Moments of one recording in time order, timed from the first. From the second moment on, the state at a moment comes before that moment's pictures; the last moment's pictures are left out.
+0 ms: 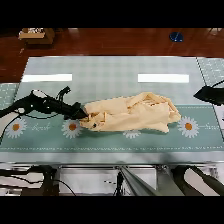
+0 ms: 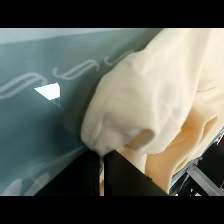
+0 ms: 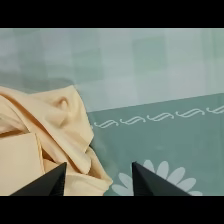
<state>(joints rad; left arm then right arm) 0.00 -1.59 0.81 0.67 -1.12 -1.13 -0.45 -1.08 1.01 -1.22 1.16 1.28</state>
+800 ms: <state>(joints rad) 0.05 -1.58 0.89 0.69 -1.18 -1.11 -0.39 -1.46 1.00 -0.92 1.19 1.14</state>
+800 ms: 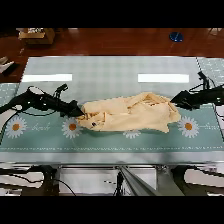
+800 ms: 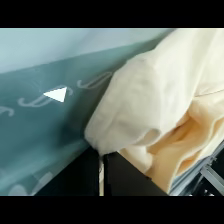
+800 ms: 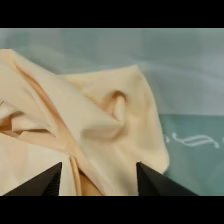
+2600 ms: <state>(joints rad) 0.21 -0.73 2.10 0.95 -1.55 -1.42 -0.33 -0.64 1.89 -1.11 1.39 1.49</state>
